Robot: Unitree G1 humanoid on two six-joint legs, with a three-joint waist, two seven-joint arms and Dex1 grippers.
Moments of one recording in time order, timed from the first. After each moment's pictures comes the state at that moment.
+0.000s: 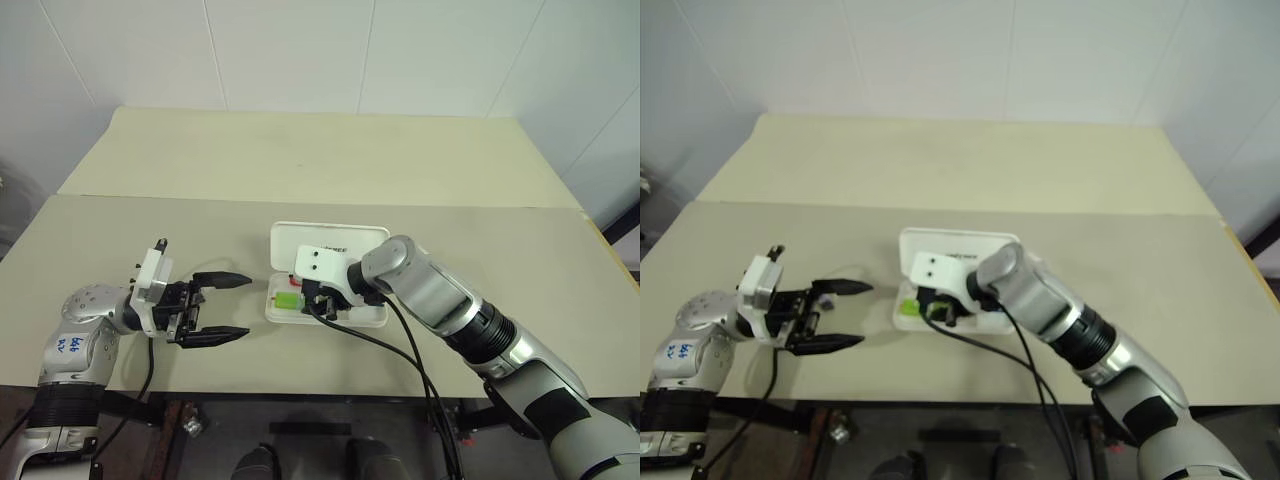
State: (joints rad) left arm -0.37 0.70 0.16 0.16 -0.60 0.16 -1.47; right arm -0.97 -0.41 0.63 -0.09 0.01 0.94 1.02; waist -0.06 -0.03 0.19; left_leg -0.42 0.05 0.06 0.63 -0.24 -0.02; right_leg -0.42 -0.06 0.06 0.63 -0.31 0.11
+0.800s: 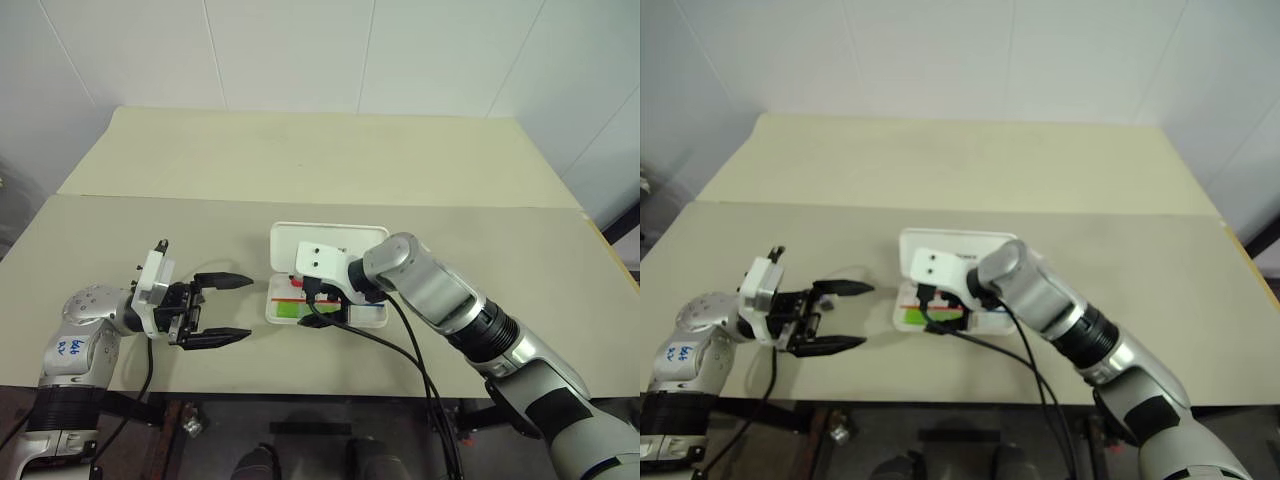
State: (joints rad) left arm -0.35 0.69 0.16 0.13 -0.60 0.16 -1.44; right arm -0.97 -0.41 0.59 -0.10 0.06 0.90 1.02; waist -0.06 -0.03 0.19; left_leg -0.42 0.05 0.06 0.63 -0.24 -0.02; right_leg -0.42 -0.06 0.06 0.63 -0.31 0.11
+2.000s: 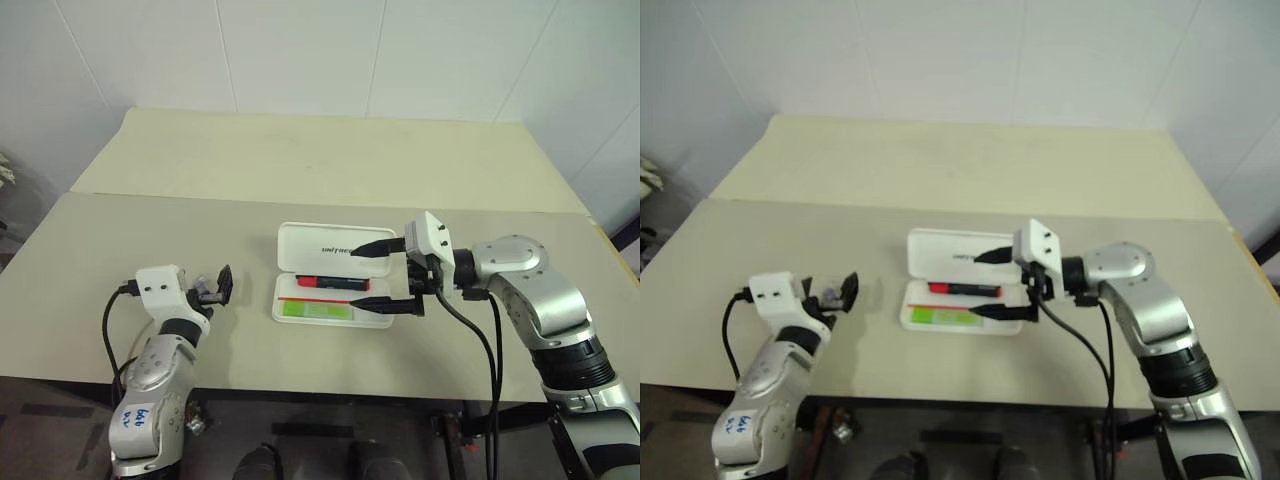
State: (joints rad) left arm -0.09 0.08 0.26 -0.49 -0.27 0.63 0.16; right arm -0.65 -0.62 0.14 -0.10 0.36 0.41 1.23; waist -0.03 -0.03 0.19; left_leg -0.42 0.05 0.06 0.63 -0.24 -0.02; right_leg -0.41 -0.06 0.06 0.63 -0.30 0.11
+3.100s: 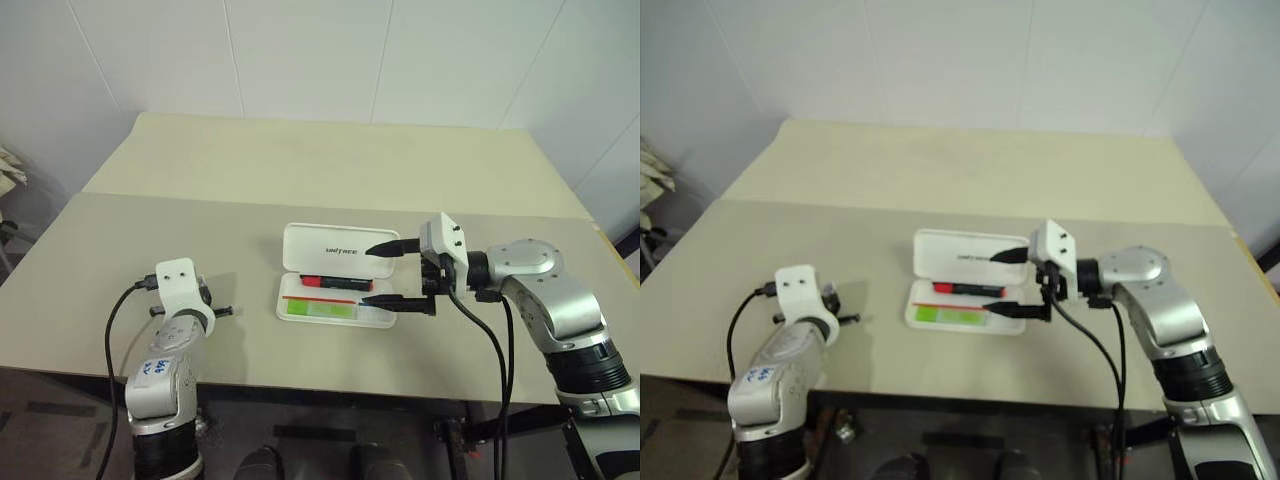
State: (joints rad) left arm -0.29 0.11 0.27 -0.40 -0.15 1.04 0.26; right arm -0.61 -0.68 0.10 -0.10 0.39 0.40 1.21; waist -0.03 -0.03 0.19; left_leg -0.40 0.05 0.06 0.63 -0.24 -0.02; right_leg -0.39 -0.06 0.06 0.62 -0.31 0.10
